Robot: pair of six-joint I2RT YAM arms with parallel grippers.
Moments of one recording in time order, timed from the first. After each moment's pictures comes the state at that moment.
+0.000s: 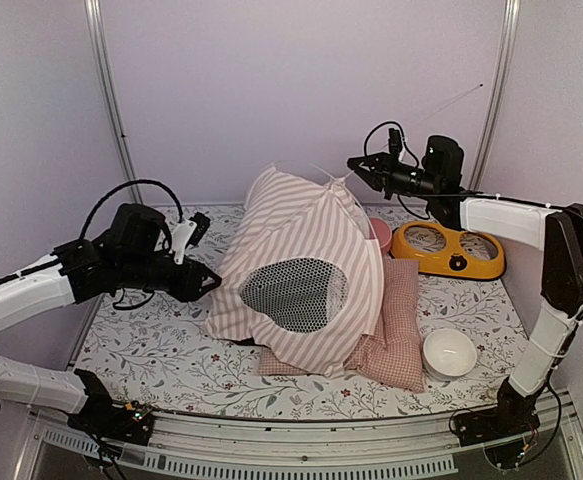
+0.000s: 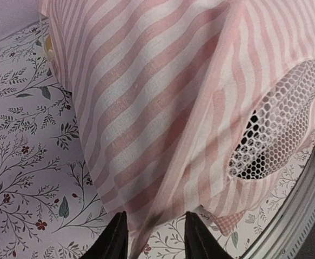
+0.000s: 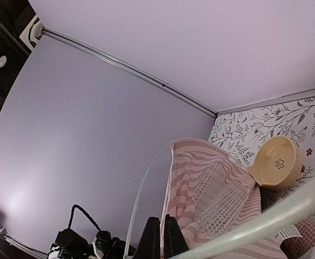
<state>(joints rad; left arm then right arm) -0.70 1.07 0.87 -0.47 0.09 -0.21 0.40 1.78 1.33 0.47 -0.64 1.07</state>
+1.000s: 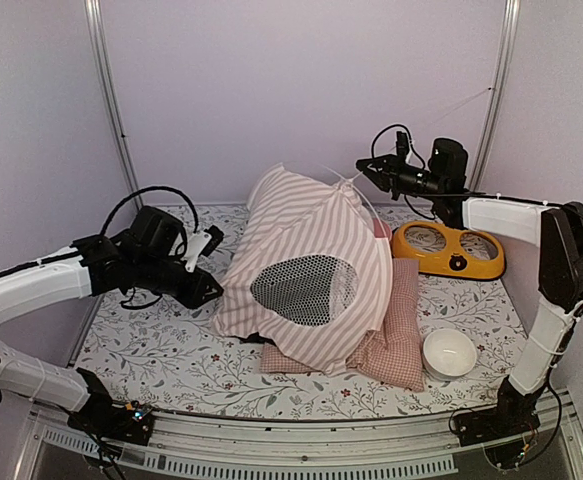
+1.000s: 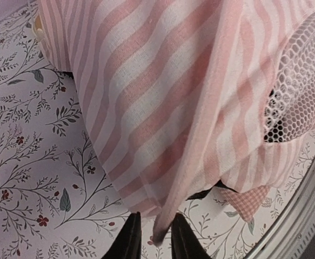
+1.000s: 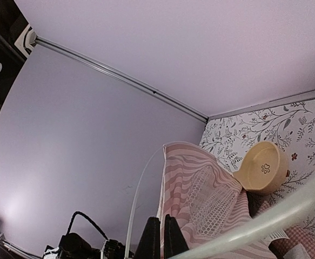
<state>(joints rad) -0.69 1.21 0.90 -0.52 0.11 -0.13 0.33 1.81 1.33 0.49 -0.67 1.07</state>
